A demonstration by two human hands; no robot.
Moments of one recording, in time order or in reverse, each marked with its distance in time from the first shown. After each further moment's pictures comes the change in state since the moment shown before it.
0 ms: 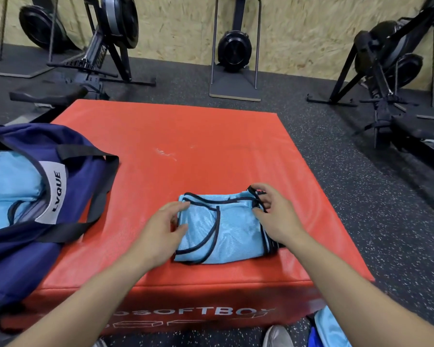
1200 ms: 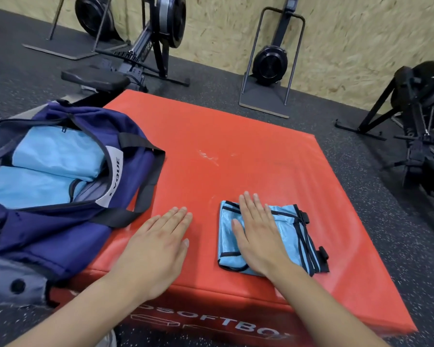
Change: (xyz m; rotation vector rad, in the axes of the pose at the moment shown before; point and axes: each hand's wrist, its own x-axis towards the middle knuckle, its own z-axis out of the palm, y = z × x) left_hand -0.061 -0.042 -0.065 0.788 0.095 0.200; right_hand -0.010 -0.053 0.106 -0.685 -0.179 -0.327
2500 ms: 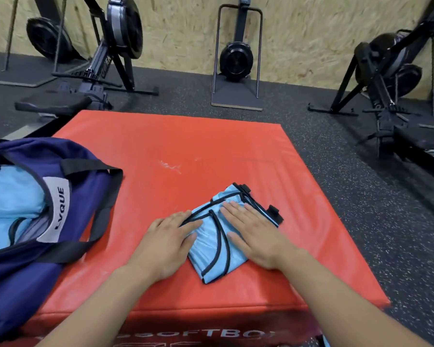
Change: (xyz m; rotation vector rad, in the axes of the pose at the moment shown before) left_hand 0.088 0.046 0.040 -0.165 -0.201 0.078; right_hand -0.006 0.091 -0.025 -0.075 -0.086 -0.288
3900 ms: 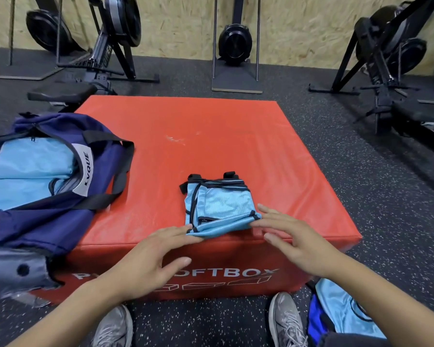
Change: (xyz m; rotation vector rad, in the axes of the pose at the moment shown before) left_hand -0.149 0.021 -0.020 -0.356 -0.013 0.260; right_hand -0.154 -0.055 -0.031 0.690 0.149 0.053
